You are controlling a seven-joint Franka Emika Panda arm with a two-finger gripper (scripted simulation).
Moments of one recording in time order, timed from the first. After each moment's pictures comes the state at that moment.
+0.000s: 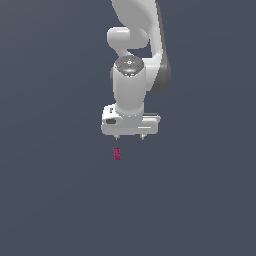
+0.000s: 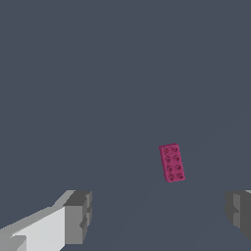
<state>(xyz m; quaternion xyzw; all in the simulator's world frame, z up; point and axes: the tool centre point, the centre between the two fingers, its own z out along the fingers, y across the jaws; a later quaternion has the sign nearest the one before) 0.009 0.007 0.178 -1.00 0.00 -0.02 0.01</state>
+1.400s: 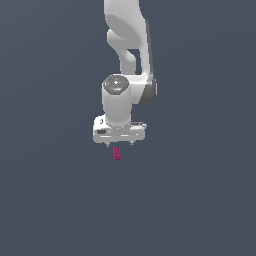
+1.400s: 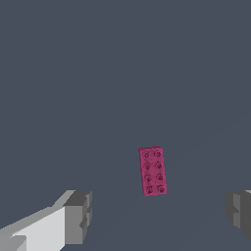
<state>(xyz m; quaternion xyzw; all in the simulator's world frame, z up) 0.006 -0.035 0.126 -1.00 -0.04 -0.01 -0.01</state>
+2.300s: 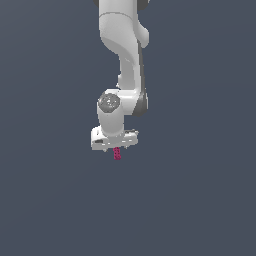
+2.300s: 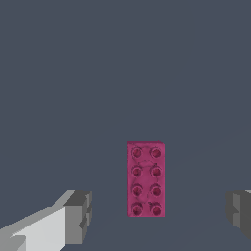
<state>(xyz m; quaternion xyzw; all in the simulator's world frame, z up) -0.006 -0.058 0.061 -1.00 -0.09 0.00 0.00</state>
